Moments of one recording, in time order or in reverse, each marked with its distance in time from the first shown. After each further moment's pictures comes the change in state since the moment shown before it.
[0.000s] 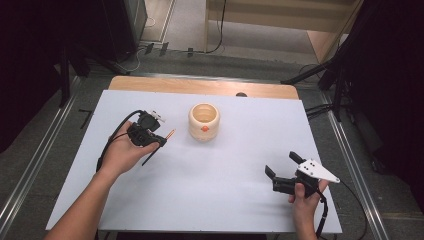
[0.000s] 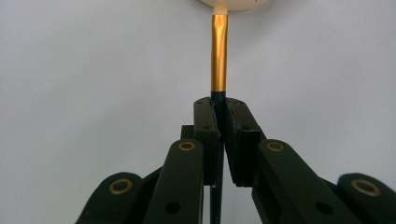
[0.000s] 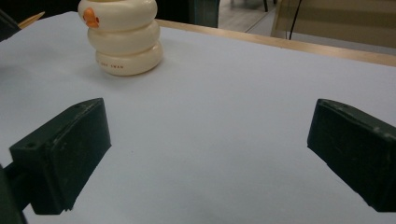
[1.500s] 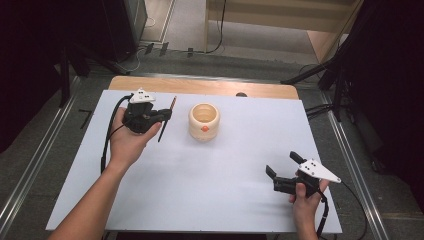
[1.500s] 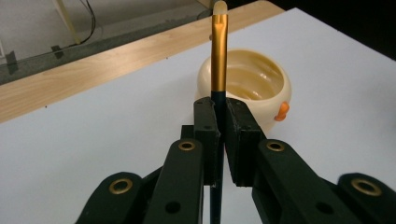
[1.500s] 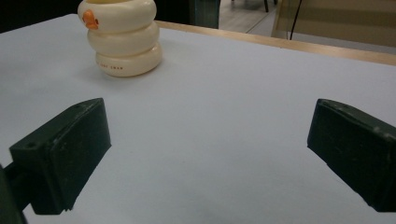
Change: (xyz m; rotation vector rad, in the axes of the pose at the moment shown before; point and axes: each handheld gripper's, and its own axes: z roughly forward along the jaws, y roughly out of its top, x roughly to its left) left arm -0.006 0.019 -0.043 -0.499 0.056 -0.115; right arm -0.003 -0.001 0.000 -0.006 0.006 0.007
